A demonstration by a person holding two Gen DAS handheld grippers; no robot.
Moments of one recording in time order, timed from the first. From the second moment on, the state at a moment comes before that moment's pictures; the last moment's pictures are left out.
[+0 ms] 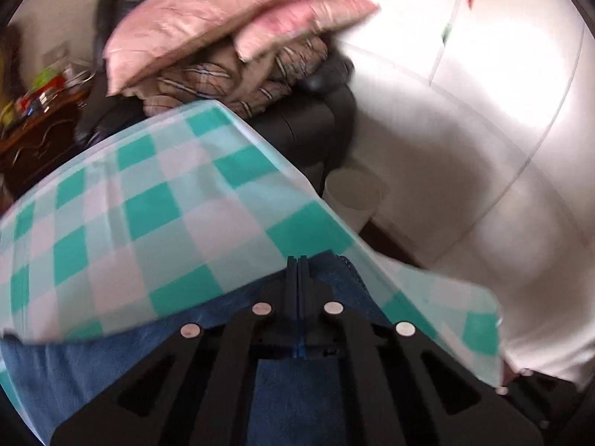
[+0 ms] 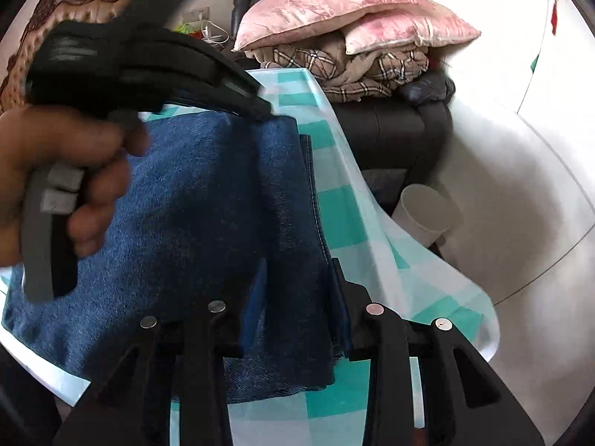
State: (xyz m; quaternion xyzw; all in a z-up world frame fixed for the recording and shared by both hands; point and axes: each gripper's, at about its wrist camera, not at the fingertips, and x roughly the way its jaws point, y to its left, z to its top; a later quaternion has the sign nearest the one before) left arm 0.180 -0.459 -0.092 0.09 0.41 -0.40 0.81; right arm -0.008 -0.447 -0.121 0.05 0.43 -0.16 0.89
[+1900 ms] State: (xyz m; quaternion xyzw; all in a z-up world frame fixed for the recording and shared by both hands) left arm 0.052 -0.240 -0.122 0.06 0.42 -0.13 0.90; right arm 0.011 -0.382 -0.123 0.03 0.45 -0.18 0.87
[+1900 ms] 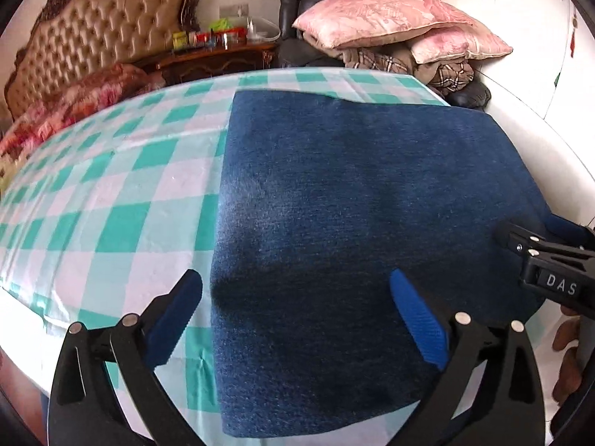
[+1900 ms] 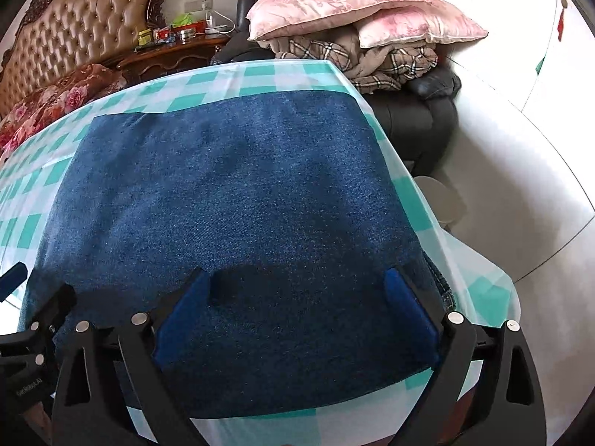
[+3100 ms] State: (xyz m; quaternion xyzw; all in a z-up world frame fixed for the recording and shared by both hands) left arm -0.051 -0.208 -0.033 0.02 0.38 -0.19 0.90; right arm -0.138 -0.338 -0.025 0.04 0.36 -0.23 0.90
